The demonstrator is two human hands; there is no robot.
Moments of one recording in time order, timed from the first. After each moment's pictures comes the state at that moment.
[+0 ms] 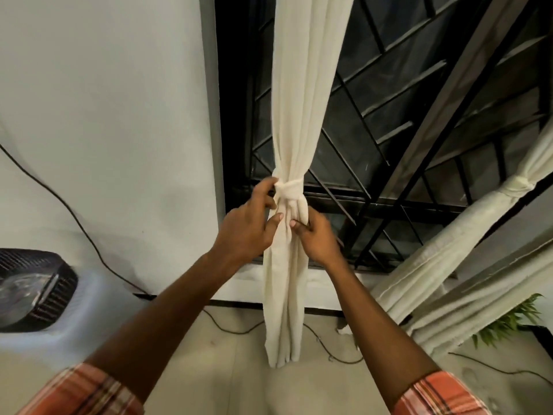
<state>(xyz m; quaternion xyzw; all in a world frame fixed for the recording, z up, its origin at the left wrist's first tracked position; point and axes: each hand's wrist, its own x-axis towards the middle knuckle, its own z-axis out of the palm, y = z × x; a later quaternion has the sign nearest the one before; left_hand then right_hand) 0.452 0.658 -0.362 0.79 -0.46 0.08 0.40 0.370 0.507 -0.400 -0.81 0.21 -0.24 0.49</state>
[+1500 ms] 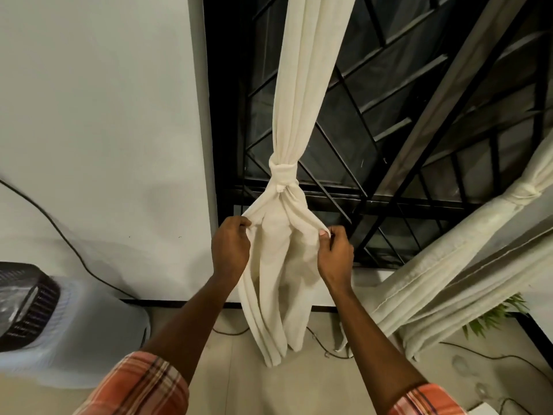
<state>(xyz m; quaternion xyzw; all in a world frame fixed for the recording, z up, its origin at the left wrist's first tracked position) 0.495 0.633 -0.456 0.83 -0.24 0.06 0.50 0.352 0.493 -0.452 -0.77 0.39 -0.36 0.35</state>
